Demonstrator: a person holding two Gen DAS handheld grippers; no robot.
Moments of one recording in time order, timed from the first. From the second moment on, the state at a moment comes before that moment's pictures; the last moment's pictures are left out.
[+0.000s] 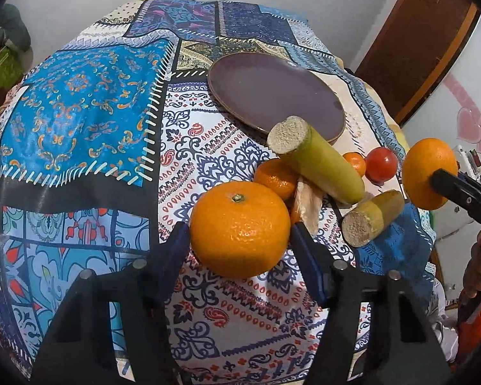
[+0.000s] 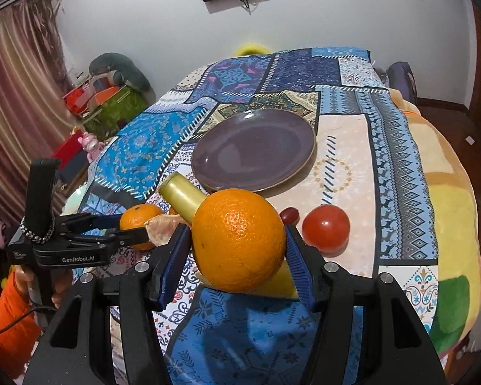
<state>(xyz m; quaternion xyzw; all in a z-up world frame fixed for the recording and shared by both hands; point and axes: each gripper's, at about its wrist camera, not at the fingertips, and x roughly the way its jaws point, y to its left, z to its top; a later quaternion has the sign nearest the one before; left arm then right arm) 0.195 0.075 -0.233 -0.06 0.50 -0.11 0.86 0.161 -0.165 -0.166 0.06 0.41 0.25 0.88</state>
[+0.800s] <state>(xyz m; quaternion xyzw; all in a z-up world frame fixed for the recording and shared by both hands) 0.198 0.085 -0.201 -0.05 0.48 -0.05 0.88 0.178 -0.182 -0.150 0.04 0.37 0.22 0.90</state>
